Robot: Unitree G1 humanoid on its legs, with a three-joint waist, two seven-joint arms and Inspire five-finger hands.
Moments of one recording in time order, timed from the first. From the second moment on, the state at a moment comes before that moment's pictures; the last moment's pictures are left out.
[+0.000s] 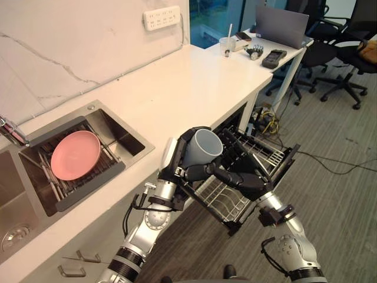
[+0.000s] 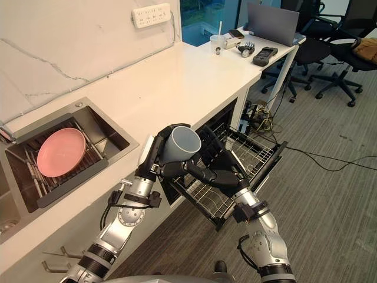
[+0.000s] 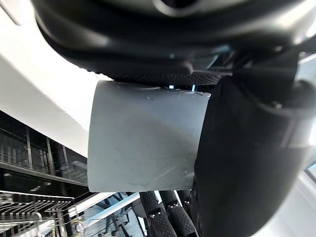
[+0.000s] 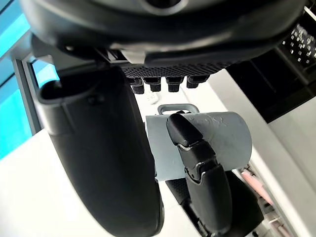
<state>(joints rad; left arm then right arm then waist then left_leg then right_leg) -0.12 0.19 -0.36 0.17 0.30 -0.40 0.28 0.04 -0.23 0.04 0.05 0.70 -0.05 0.54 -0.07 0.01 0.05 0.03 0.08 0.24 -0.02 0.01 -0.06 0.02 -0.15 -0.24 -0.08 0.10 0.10</state>
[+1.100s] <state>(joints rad) -0.15 0.21 -0.38 0.11 0.29 -0.35 0.31 -0.11 -0.19 0.27 0.02 0.59 -0.08 0.07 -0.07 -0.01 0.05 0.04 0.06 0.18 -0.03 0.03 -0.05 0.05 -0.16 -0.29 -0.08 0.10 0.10</state>
